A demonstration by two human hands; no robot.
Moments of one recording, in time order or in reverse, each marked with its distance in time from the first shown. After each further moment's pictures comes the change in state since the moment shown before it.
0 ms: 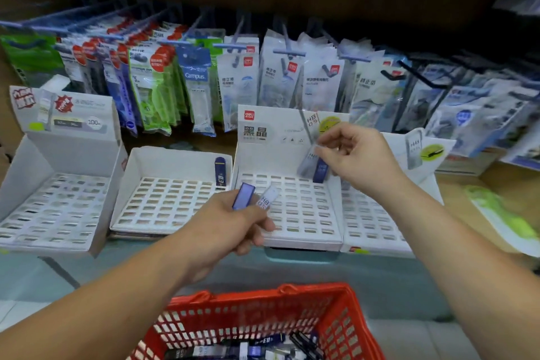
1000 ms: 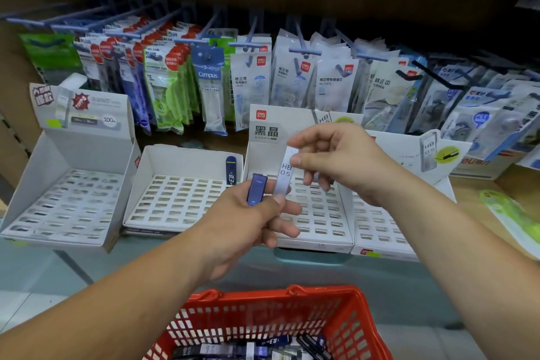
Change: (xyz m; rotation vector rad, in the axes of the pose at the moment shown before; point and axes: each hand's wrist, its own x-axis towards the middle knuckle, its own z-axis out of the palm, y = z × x) left_hand -0.005 0.008 0.006 -0.216 -0.081 0.078; right_hand -0.011 -0.056 0.019 0.306 -0.344 0.134
